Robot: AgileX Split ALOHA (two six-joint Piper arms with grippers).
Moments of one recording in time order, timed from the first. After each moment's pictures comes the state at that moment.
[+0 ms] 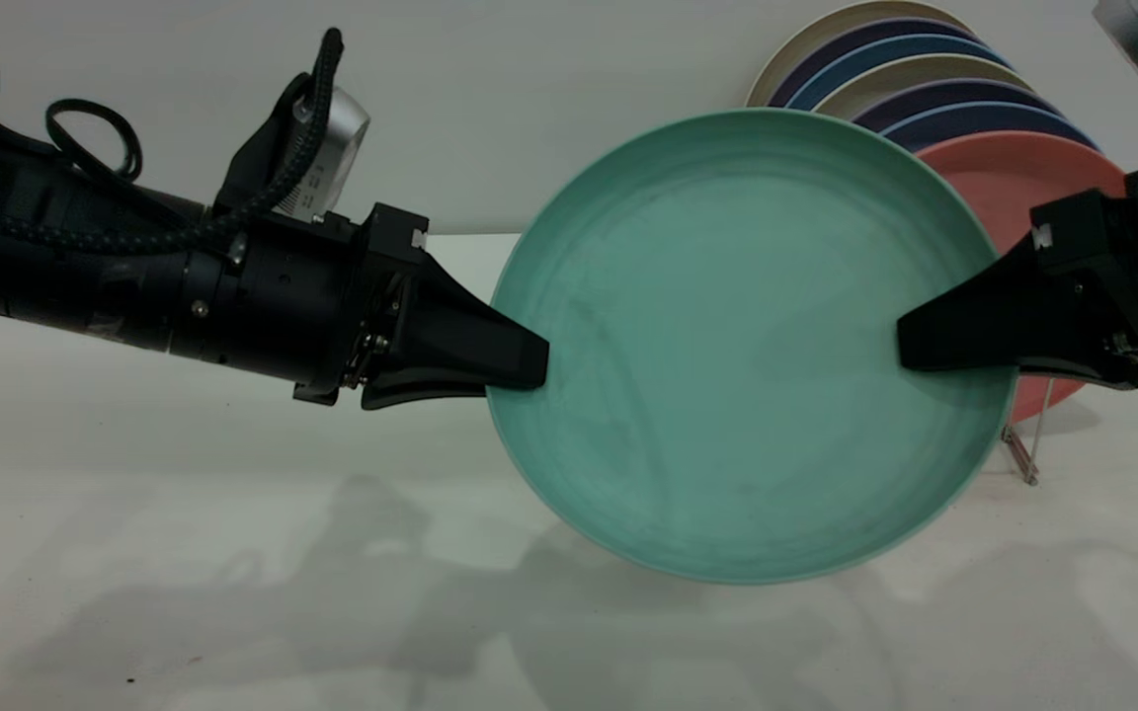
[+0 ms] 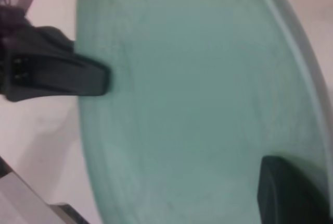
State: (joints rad) left arm -0.24 2.01 -0.82 -1.74 0.83 1.56; right arm 0.06 1.66 -0.53 1.78 0.72 -1.75
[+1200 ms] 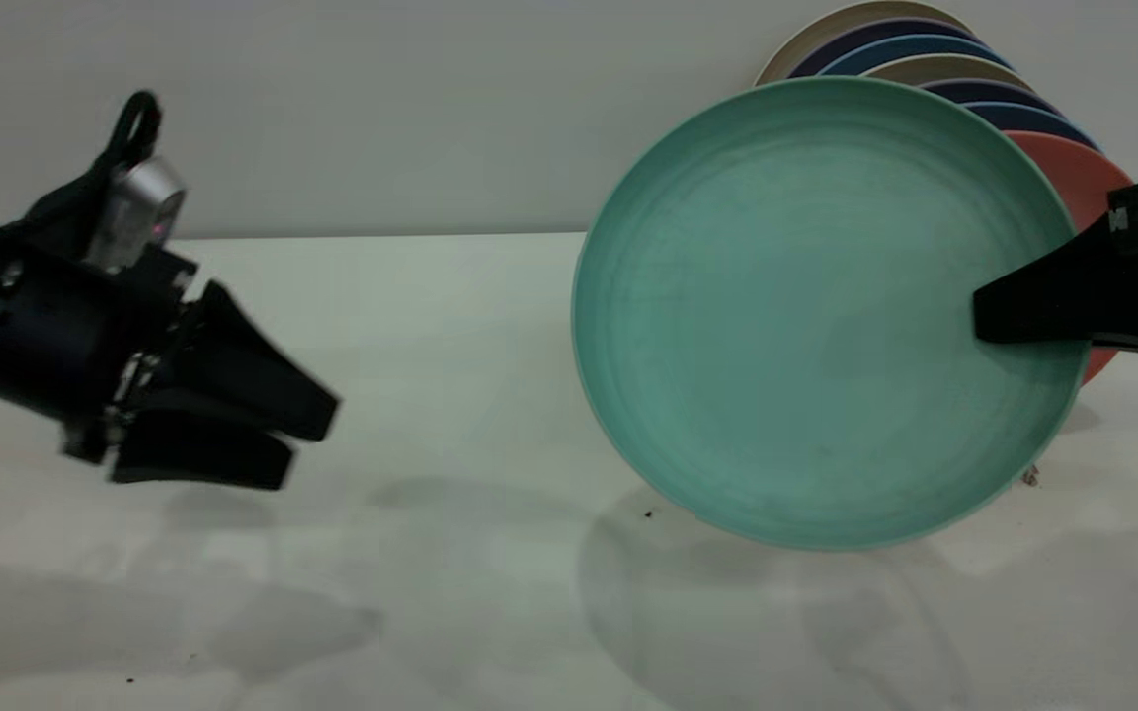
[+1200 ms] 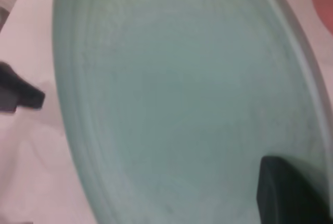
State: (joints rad) left arm 0.07 2.00 -0.85 -1.23 0.85 1.22; right arm -0.06 1.66 -0.54 1.76 0.74 -1.84
